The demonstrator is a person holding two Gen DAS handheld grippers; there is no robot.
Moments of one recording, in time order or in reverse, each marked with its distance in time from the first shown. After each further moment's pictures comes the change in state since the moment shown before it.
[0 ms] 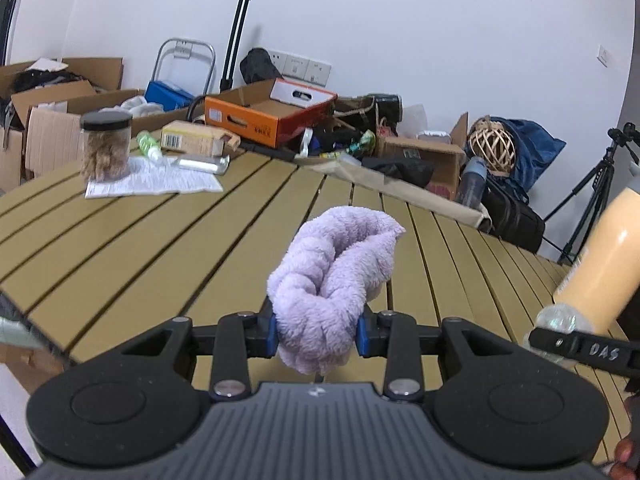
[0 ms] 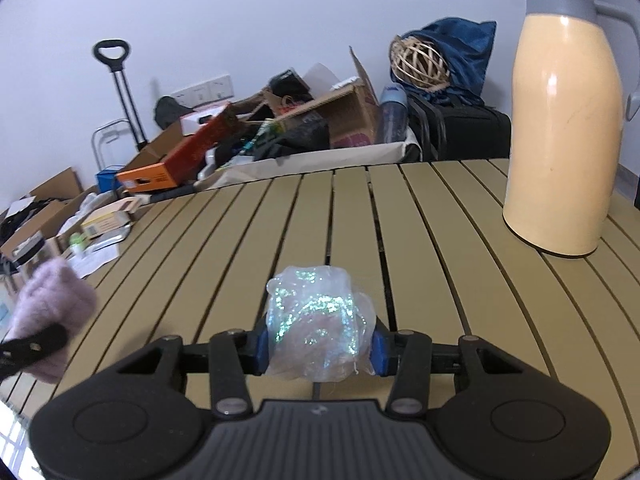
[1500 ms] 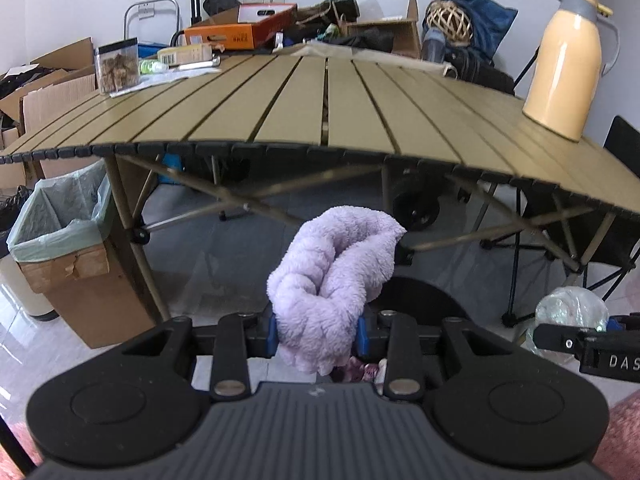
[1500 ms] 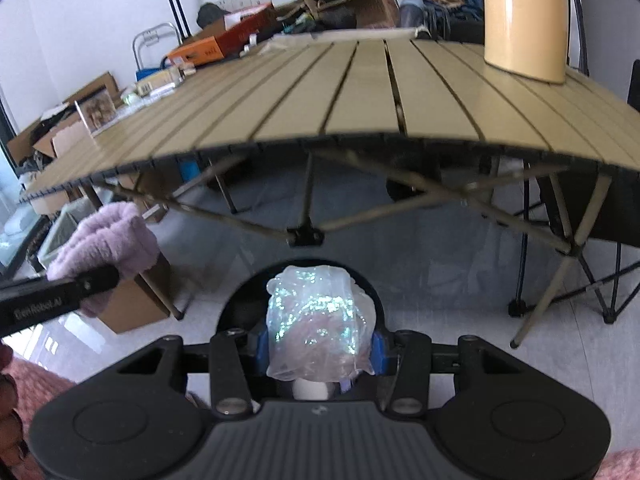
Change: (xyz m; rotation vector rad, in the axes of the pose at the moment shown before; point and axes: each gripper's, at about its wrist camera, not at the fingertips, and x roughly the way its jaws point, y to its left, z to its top) left arm -0.091 0.023 -0.157 0.243 0.216 0.018; right arm -0.106 -0.008 -0.206 -0.066 0.251 0.037
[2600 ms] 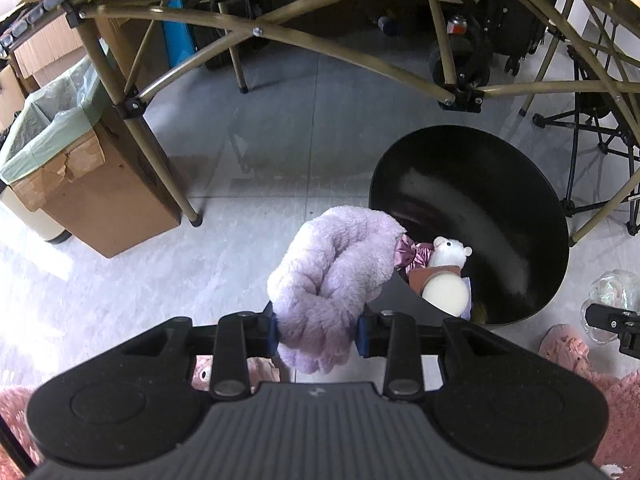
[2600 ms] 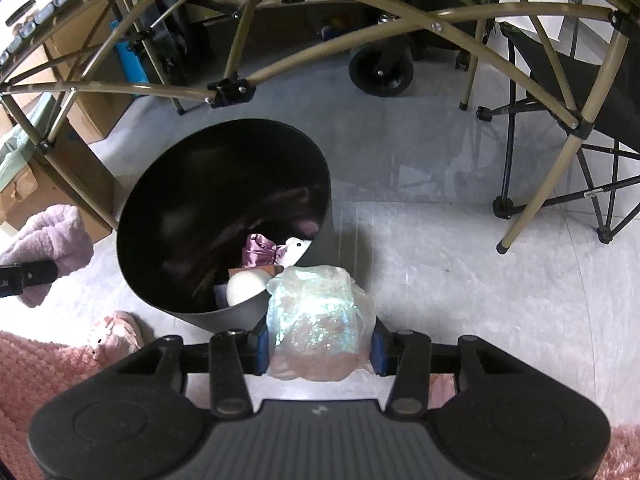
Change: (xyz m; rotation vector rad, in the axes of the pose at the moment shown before) left arm 0.092 0.012 -0.049 0.044 0.392 0.112; right arm 0.098 -0.043 -0.061 0.040 0.269 -0.090
